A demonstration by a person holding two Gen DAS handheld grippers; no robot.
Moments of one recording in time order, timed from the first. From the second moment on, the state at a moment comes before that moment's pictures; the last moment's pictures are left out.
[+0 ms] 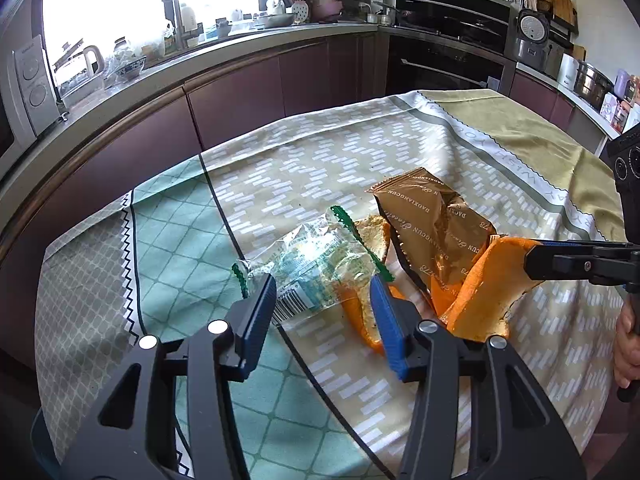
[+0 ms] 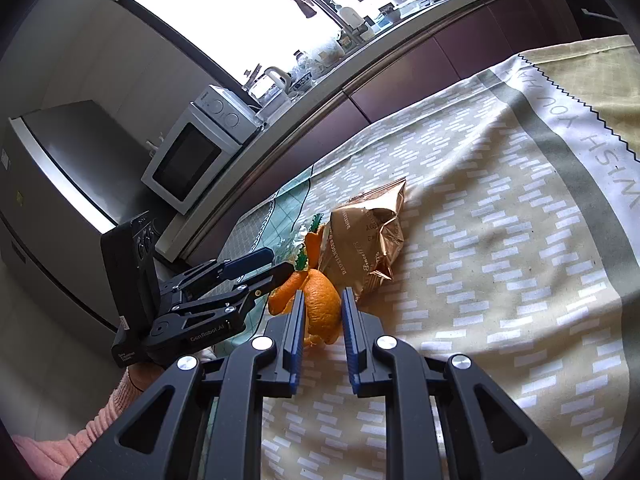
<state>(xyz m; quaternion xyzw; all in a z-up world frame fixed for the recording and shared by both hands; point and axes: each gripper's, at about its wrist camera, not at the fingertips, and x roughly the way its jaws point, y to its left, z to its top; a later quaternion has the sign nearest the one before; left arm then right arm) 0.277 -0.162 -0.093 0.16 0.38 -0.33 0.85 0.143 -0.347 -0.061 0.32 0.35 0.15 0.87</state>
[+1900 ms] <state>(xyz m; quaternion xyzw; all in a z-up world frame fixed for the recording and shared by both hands) 0.235 -0.041 -0.073 0.09 0.38 -0.26 0.88 0.144 -0.308 -0.041 0.30 0.34 0.22 0.86</state>
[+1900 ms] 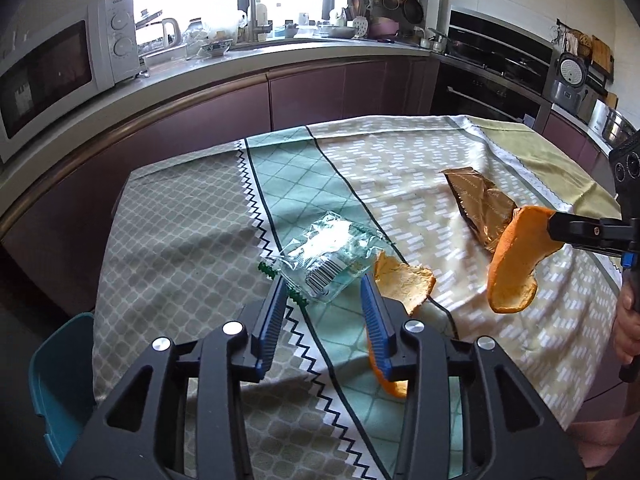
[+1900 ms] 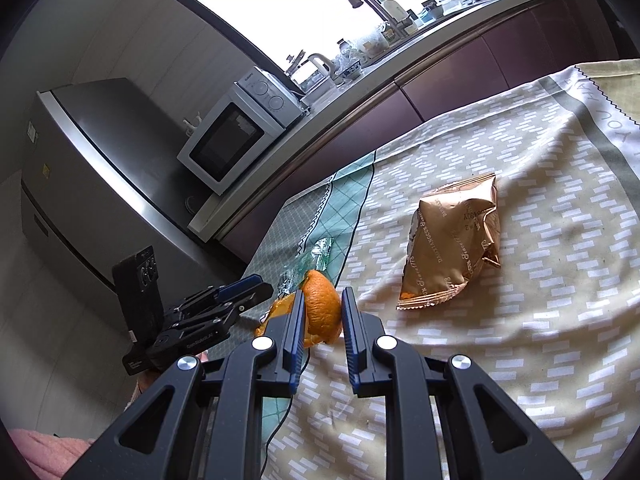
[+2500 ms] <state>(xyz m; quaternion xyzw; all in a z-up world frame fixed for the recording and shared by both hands) 0.210 -0.037 -0.097 0.03 0.43 -0.34 0.84 0.149 -0.305 -0.045 0.30 0.35 0.22 0.86</state>
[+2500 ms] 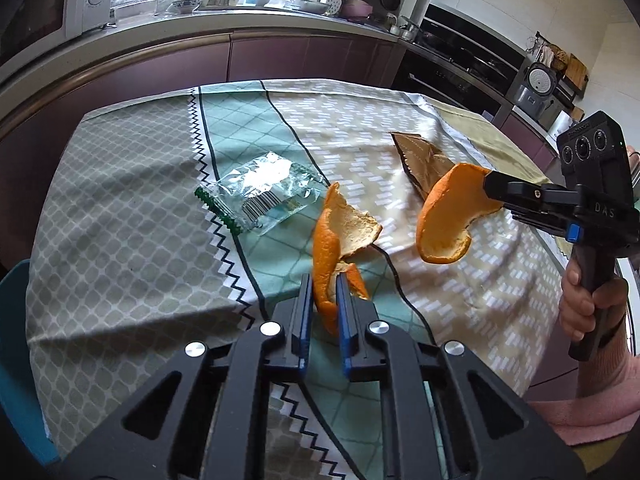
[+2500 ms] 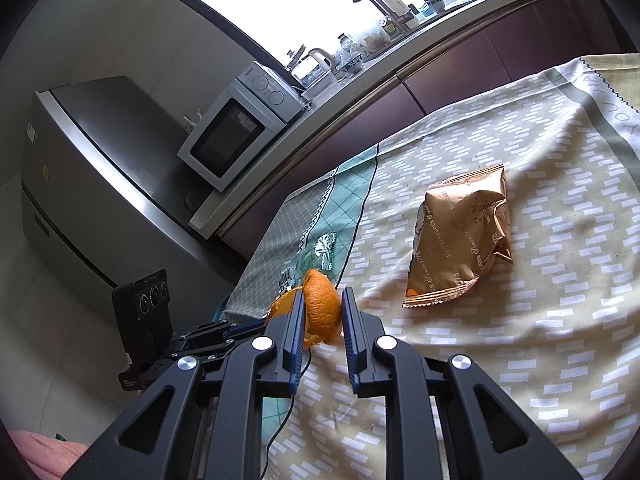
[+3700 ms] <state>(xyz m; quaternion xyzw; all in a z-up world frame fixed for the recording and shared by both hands) 0.149 0.187 -0.038 -0.05 0.34 -0.13 0.93 0.210 -0.122 -0.008 0.24 0.38 0.38 0.81</state>
